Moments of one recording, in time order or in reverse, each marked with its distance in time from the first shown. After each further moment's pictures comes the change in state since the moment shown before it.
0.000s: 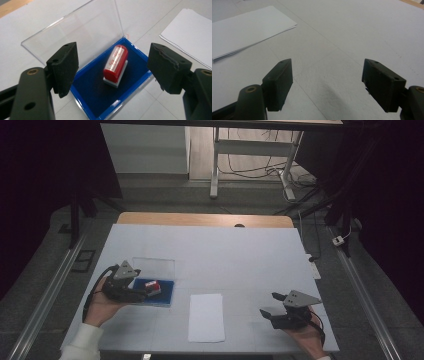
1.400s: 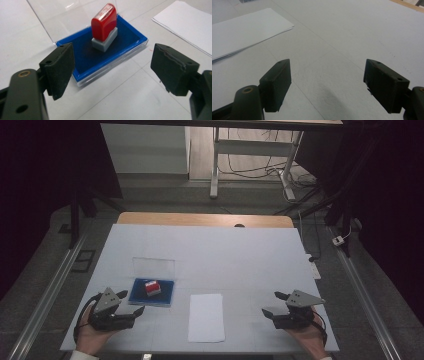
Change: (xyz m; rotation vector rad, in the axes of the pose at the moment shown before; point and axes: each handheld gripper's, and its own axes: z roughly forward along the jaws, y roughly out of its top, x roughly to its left) left arm -0.033 -0.067 -0.026 -0.110 0.050 -0.093; right arm -0.003 -0.001 -0.005 -0.020 -0.016 0.008
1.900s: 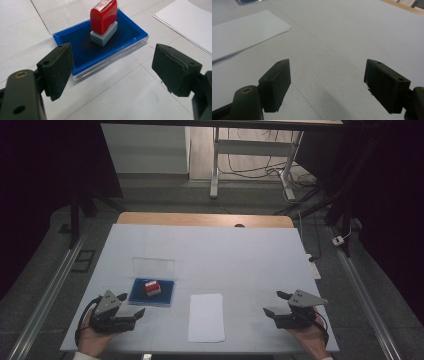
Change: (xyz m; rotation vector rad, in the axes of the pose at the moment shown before) left arm -0.002 -0.012 0.005 0.007 0.008 -0.053; right arm -0.002 -0.001 -0.004 -0.008 -0.017 0.004
